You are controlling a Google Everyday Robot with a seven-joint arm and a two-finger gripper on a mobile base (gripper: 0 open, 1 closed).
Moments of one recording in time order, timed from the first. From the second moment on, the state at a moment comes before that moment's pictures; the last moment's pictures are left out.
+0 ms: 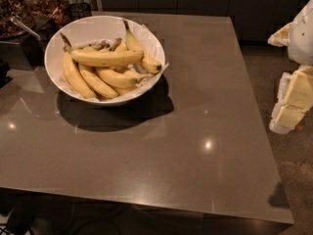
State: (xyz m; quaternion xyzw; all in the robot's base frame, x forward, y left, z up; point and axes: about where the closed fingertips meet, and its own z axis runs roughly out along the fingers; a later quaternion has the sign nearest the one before) arm 0.438 -0.217 0.976 -0.60 0.78 -0.03 0.16
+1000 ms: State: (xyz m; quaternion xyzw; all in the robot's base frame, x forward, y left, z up) arm 0.473 -0.171 1.022 -0.64 0.76 -0.04 0.15
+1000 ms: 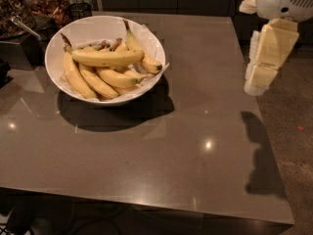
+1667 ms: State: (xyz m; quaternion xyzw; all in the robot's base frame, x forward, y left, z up) arm 0.497 -0.138 1.042 -0.66 0.73 -0.05 0.18
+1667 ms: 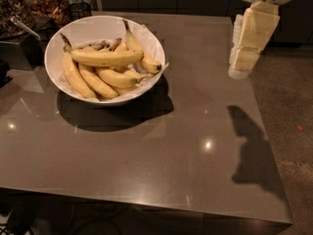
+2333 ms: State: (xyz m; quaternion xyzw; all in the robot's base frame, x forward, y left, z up) arm 0.513 -0.078 1.048 -0.69 0.70 -0.02 0.20
